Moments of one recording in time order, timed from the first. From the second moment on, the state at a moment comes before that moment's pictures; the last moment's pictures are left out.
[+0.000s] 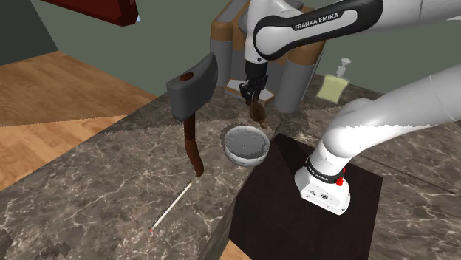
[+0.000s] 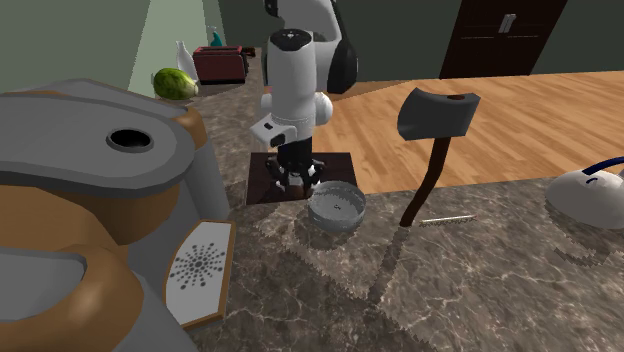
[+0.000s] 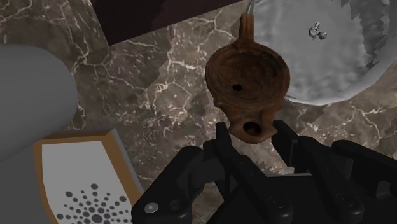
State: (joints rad) arm -0.08 -0.60 0.13 -2.64 0.07 1.99 0.13
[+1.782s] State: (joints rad) arm 0.06 -0.60 0.34 -2.81 0.23 2.18 0.33
